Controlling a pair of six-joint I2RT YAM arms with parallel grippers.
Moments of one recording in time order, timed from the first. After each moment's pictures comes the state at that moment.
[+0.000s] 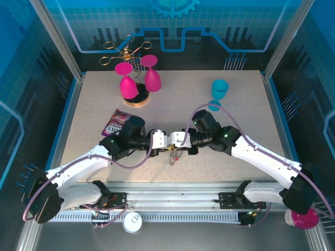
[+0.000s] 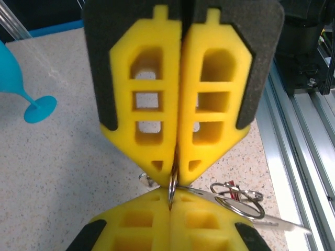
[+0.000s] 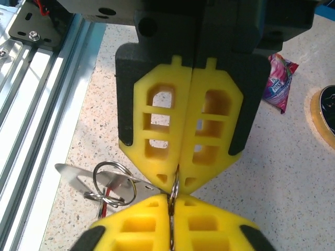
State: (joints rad) left arm -0.67 1.12 0.73 -0.17 0.59 0.60; right arm 0.78 1.19 0.96 -0.53 -0.45 -0.78
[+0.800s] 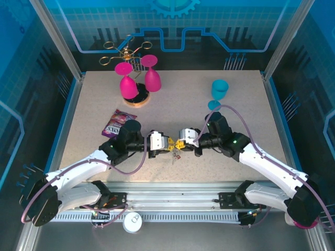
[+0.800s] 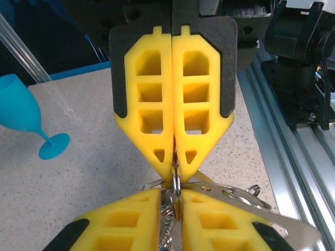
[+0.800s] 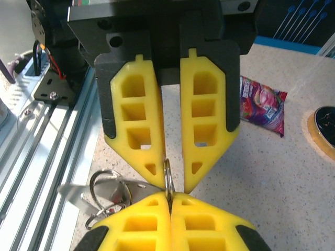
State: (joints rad) left arm -0.68 1.08 0.63 0.06 0.63 0.52; right arm 0.67 1.09 0.82 -0.35 -0.66 -0.65
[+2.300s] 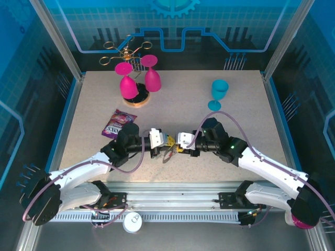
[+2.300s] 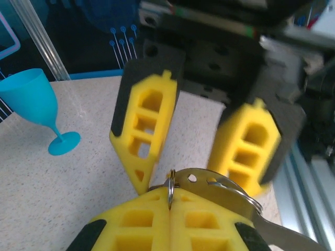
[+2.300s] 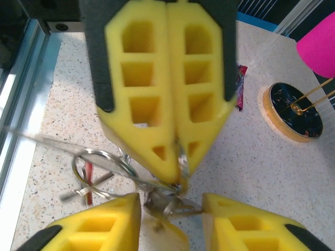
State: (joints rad) left arm -0.69 1.10 0.54 0.32 0.58 0.31; right arm 0.77 1.06 0.75 -0.27 -0.37 -0.67
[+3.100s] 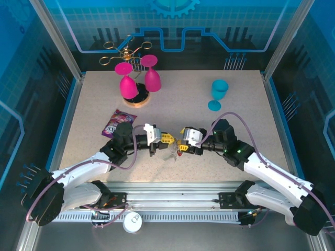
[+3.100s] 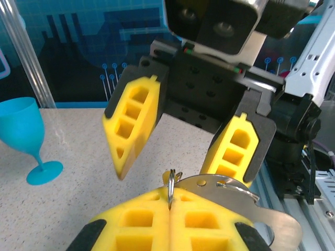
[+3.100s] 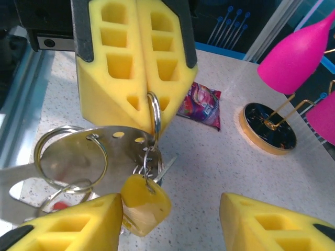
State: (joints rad) left arm -0.62 1.11 0.51 0.52 0.75 0.14; right arm 0.68 0.96 0.65 -0.09 -0.47 -0.57
